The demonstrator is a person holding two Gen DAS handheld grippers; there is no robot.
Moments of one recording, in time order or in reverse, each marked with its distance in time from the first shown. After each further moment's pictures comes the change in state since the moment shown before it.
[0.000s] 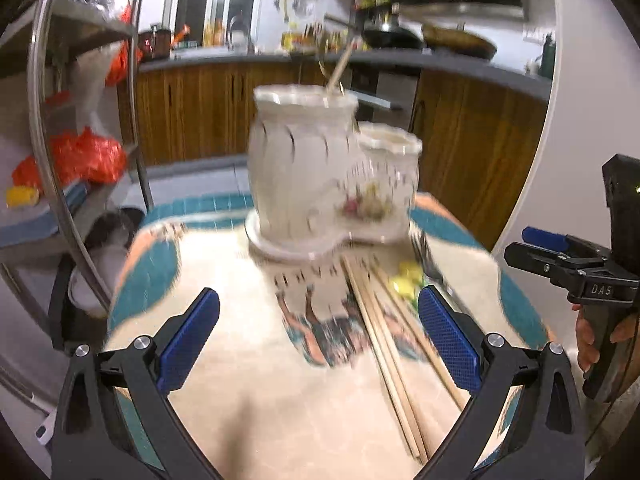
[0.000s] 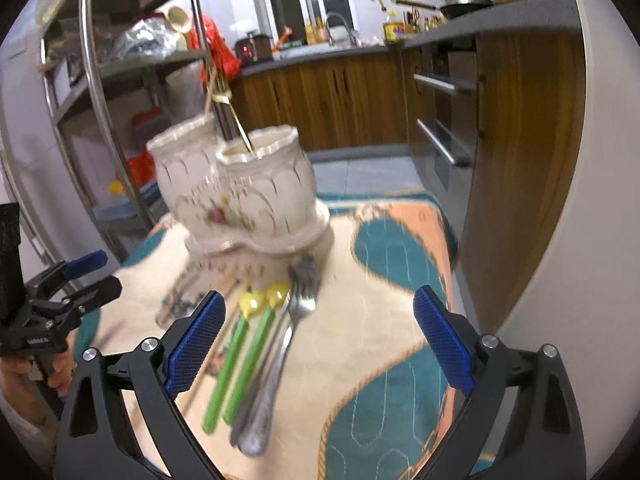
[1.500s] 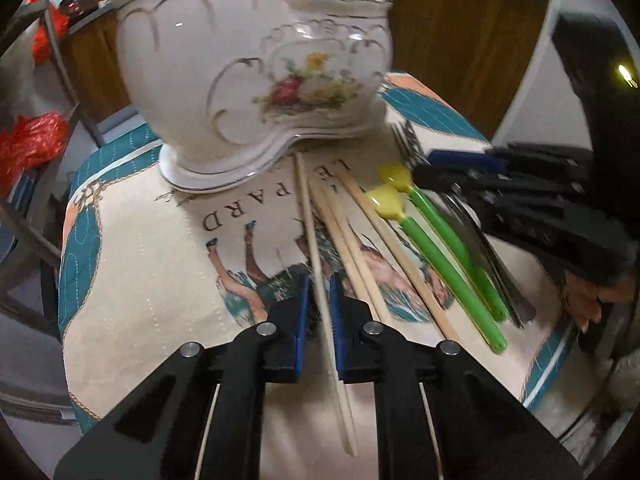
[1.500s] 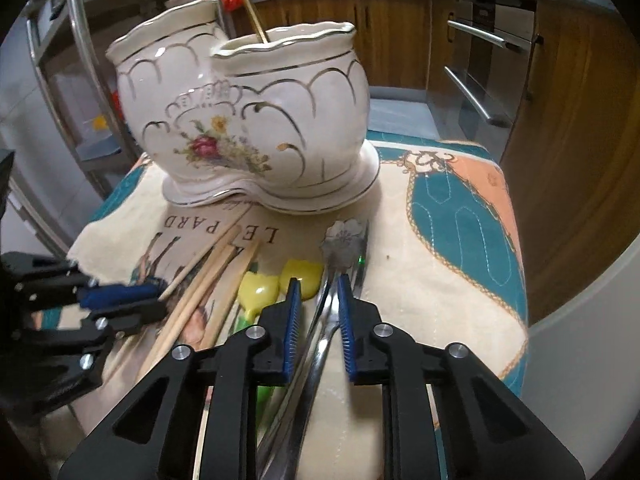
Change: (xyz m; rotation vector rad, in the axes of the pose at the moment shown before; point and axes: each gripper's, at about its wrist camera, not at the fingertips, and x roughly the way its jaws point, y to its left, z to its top) left arm 0.067 -0.024 0.004 0.188 0.395 -0.062; right arm 0.084 0.034 0.011 -0.073 0.247 -0.011
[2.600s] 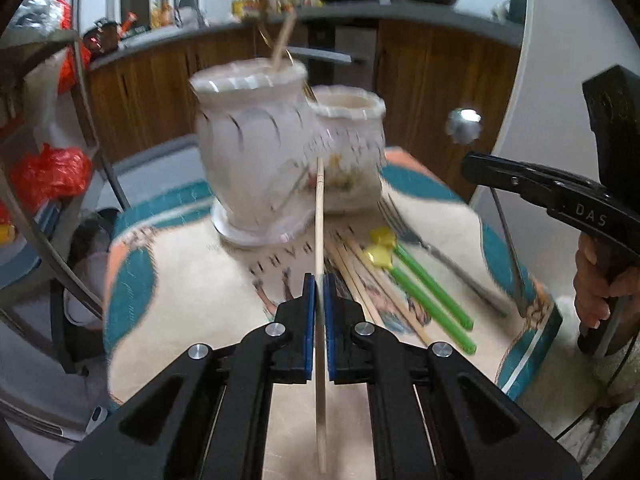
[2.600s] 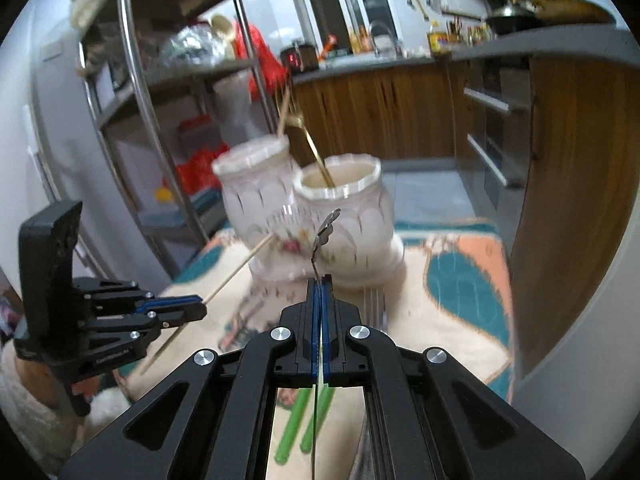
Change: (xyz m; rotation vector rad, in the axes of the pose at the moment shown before) left arm -0.072 0.018 -0.010 -0.032 -0.278 -0.002; right arm -0.097 0.001 0.000 0.010 -0.331 0.175
